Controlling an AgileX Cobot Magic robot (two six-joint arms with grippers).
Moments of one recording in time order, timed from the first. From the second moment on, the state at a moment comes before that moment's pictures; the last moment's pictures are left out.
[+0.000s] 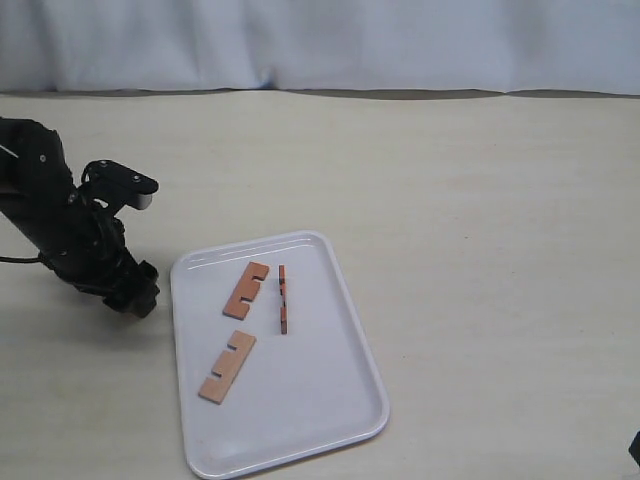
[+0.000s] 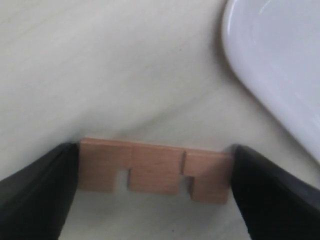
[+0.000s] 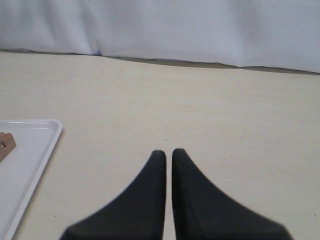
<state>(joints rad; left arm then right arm) -0.24 1.90 -0.92 -0.13 0.55 0.42 -0.23 0.00 0.00 0.32 0.34 -0.35</state>
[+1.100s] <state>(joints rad) -0.72 1.78 -1.04 -0.29 0.63 0.43 -0.23 0.00 0.00 0.32 0.34 -0.35</state>
